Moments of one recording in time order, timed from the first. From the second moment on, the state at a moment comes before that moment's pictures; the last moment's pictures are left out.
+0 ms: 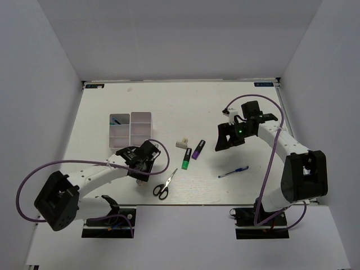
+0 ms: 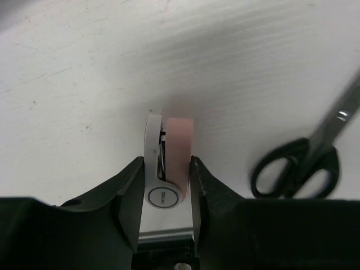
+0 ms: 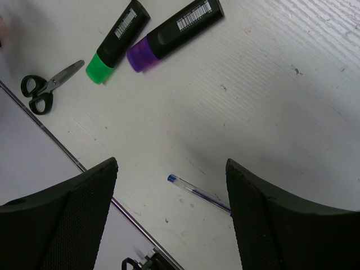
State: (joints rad) left arm -0.73 1.25 0.67 -0.71 -0.22 -0.36; right arm 0.22 1.49 1.05 -0.74 -0.61 -0.15
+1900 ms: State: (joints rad) left arm -0.46 1.53 0.91 0.23 -0.59 -0.12; right arm 0.21 1.47 1.03 -0.71 -0.62 -0.18
